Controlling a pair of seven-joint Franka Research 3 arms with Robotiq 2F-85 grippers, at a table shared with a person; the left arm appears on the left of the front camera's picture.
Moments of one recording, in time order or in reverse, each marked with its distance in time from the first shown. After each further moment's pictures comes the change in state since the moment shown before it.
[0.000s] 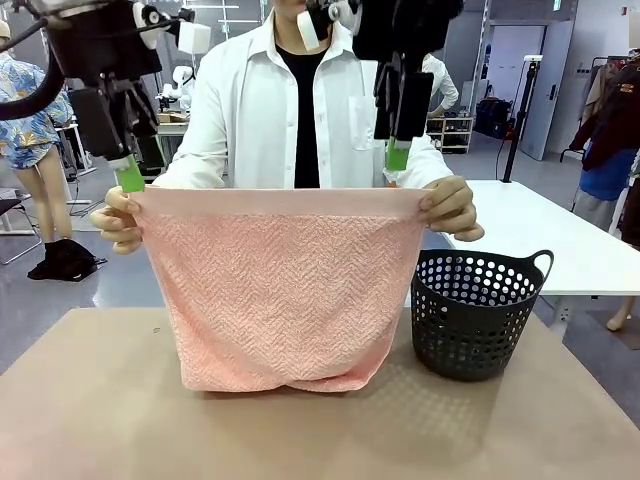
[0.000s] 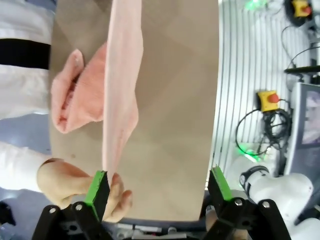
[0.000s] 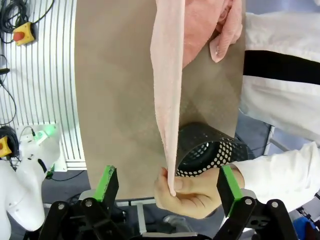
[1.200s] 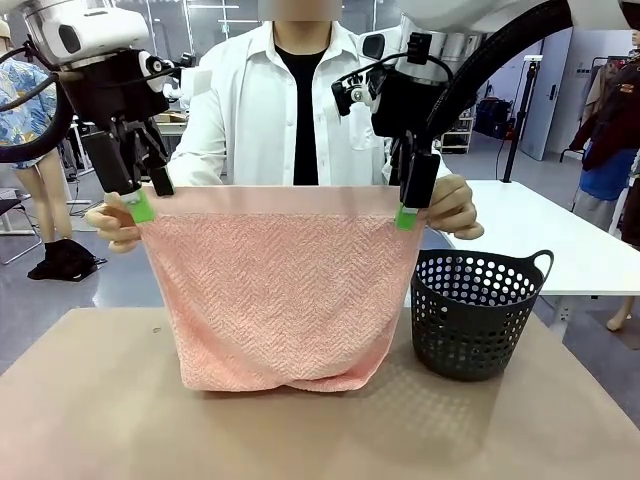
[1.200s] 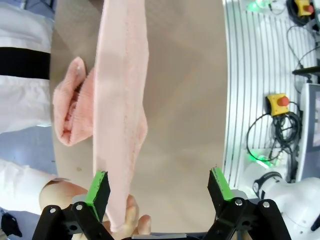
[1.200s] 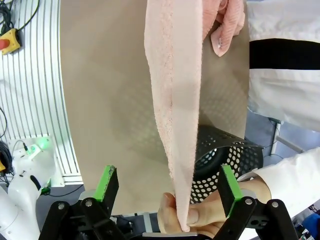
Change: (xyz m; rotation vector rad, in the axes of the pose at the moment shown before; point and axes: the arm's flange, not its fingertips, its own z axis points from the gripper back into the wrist) left arm -0.007 0.019 -0.032 0.019 -0.046 -0.042; right arm -0.028 0.003 -0.065 -0.015 -0.031 -0.061
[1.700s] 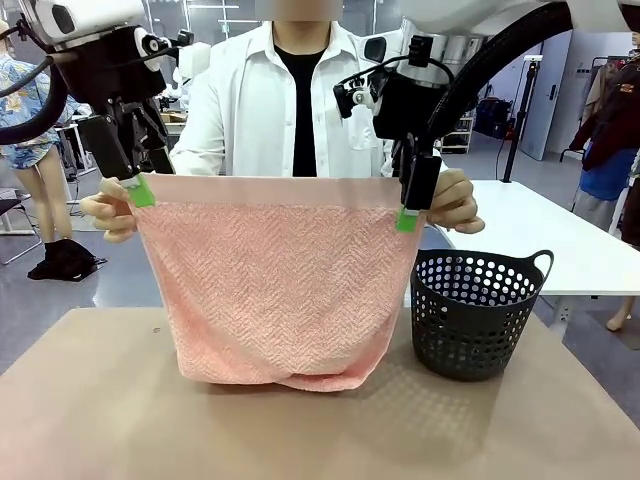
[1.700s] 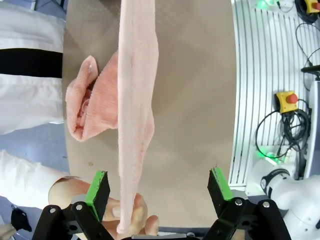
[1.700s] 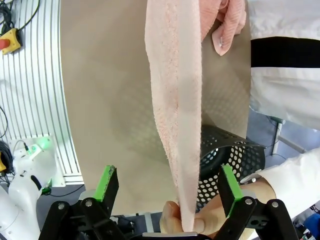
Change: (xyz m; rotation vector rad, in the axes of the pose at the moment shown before) left arm 0.004 -0.004 0.013 0.052 0.025 -0.020; right arm -0.002 -0.001 -0.004 0.008 0.002 -0.004
